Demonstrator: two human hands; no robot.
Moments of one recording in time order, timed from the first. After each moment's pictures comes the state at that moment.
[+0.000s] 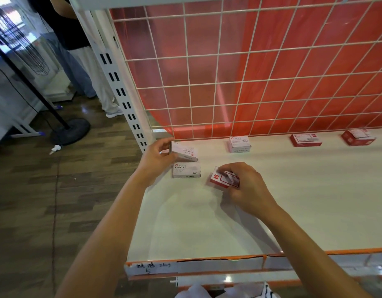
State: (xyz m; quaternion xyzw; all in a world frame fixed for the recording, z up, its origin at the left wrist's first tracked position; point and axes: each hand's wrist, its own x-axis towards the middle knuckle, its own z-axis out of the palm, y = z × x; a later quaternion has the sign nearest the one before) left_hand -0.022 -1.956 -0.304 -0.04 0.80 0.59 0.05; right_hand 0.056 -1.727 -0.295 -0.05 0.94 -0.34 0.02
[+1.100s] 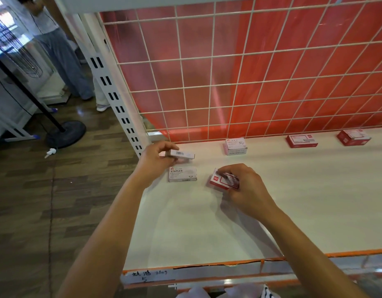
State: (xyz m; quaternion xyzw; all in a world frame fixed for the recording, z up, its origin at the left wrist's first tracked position) left_hand -0.032 -1.953 -0.303 -0.01 0.84 0.54 0.05; right_hand 0.051 -1.721 -0.300 -0.03 0.93 -0.36 0.02
